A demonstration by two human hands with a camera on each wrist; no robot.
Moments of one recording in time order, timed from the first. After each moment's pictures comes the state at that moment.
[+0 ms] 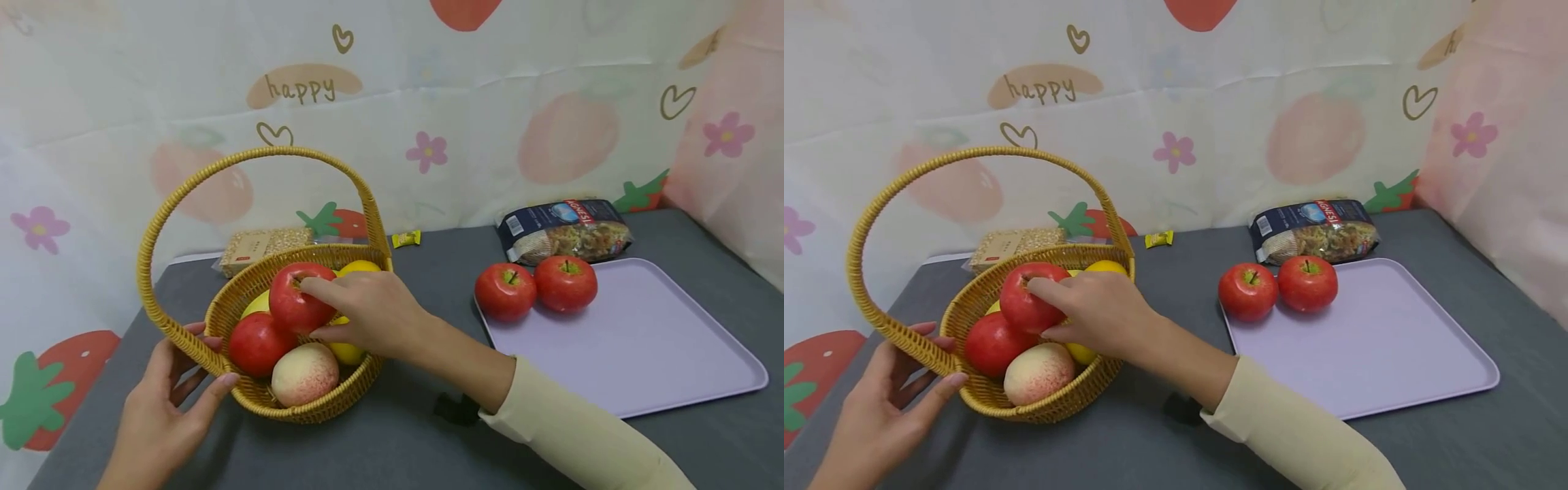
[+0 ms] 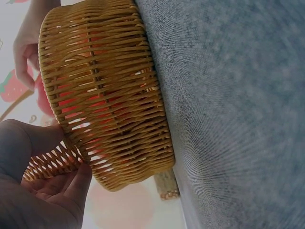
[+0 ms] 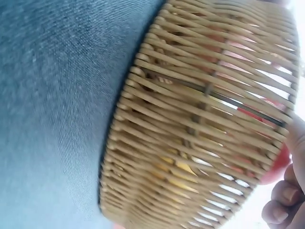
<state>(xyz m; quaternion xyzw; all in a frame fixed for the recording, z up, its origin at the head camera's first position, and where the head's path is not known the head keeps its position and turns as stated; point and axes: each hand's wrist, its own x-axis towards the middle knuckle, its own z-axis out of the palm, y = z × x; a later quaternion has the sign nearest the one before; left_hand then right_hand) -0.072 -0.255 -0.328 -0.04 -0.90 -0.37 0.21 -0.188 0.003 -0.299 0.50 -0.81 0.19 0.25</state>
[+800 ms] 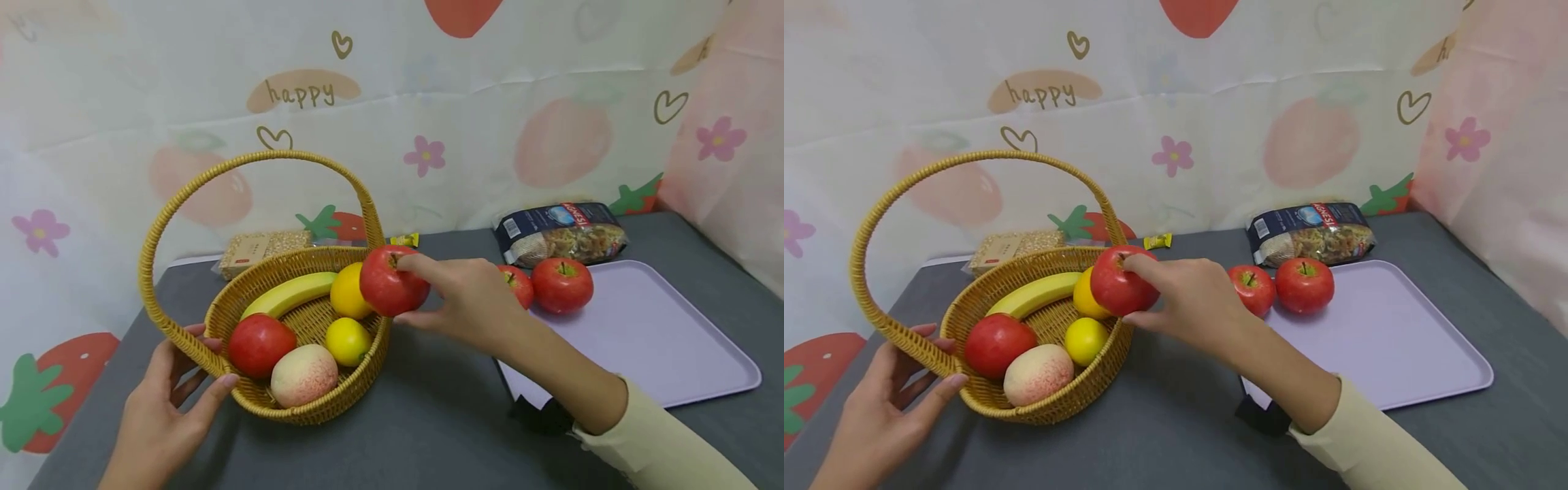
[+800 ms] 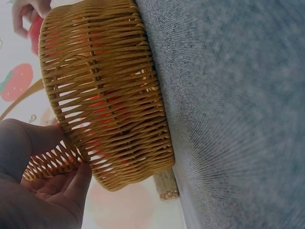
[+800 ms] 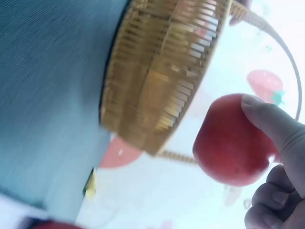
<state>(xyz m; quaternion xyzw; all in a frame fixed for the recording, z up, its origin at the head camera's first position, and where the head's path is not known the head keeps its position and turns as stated) -0.072 -0.256 -0.329 -0.05 -0.90 -0.37 0.21 -0.169 0.097 -0.280 0.39 -0.86 0.21 0.26</state>
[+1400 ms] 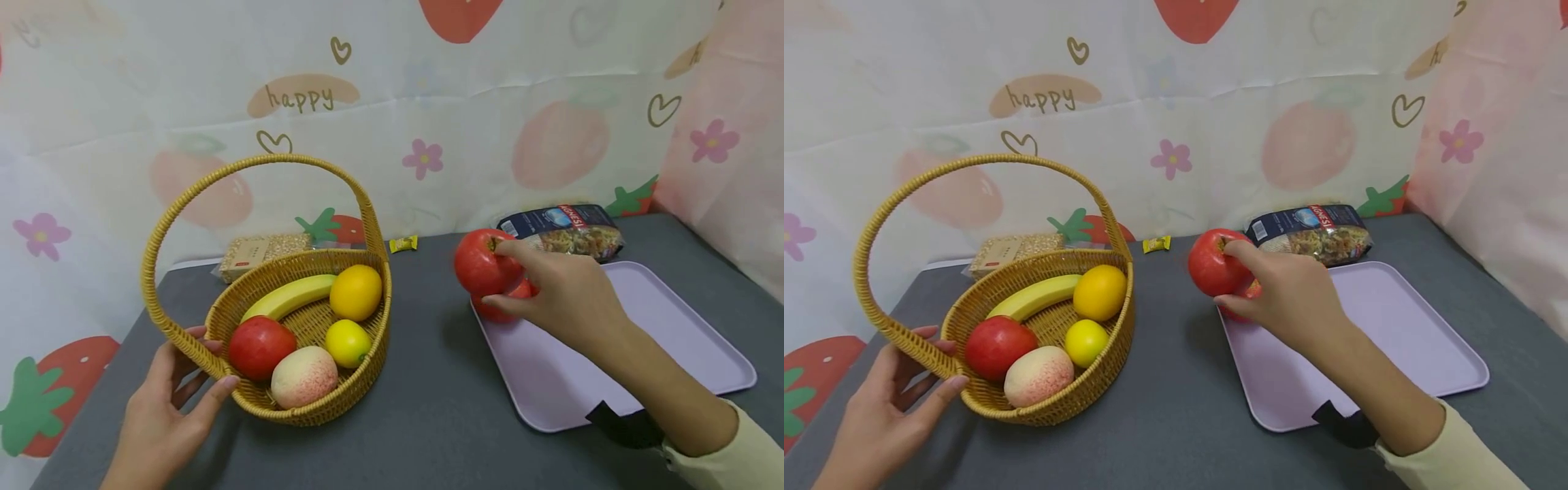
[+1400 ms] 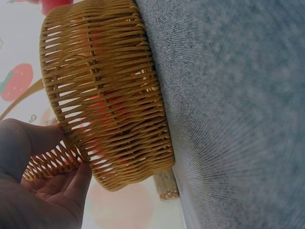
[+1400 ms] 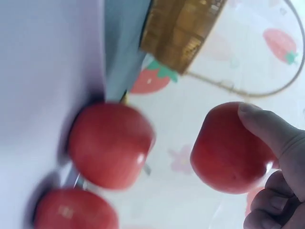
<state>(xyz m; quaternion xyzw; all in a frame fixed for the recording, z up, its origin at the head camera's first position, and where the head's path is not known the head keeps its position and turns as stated) -0.072 -0.255 -0.329 -0.04 -0.91 -0.36 0.21 -0.160 0.183 -0.278 0.29 -0.88 0.15 0.34</state>
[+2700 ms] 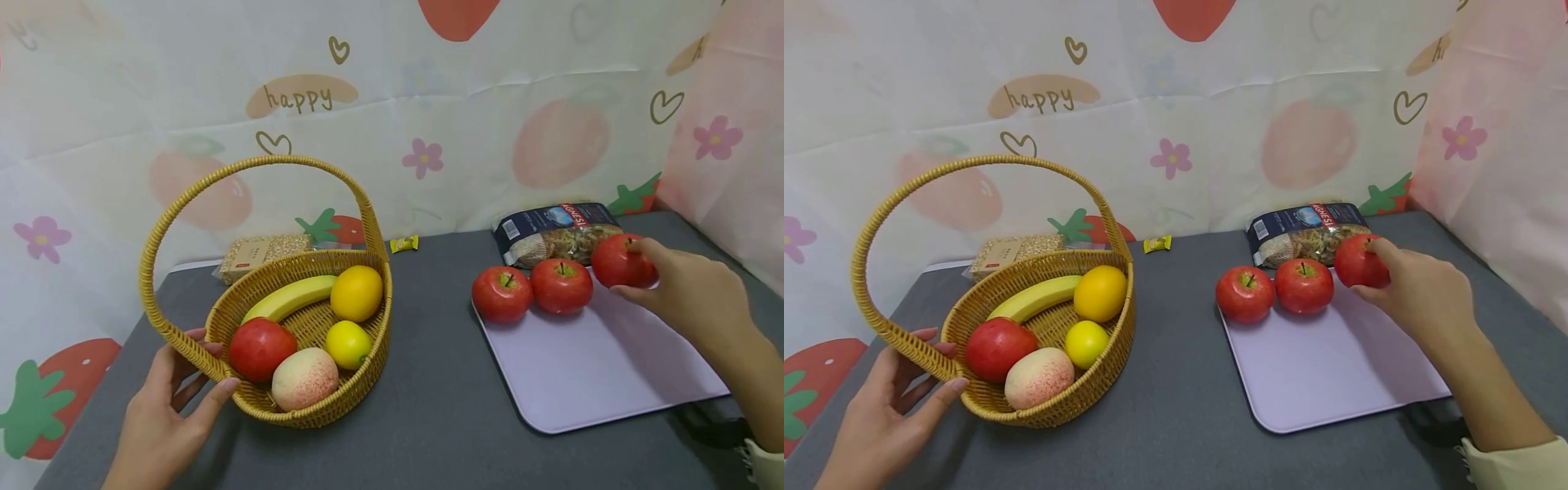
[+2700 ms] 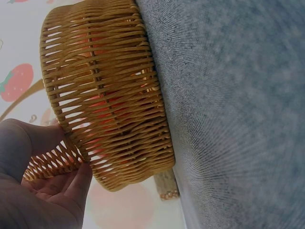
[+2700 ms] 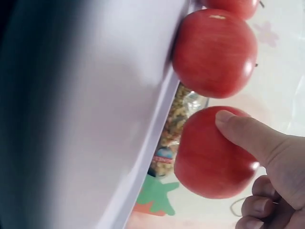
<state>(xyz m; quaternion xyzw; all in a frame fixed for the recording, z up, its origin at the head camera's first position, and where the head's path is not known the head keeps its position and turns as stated) -0.071 -0.254 -0.329 -0.02 -0.91 -0.36 0.20 -0.177 0.321 -0.311 0.06 -0.97 0.06 0.21</state>
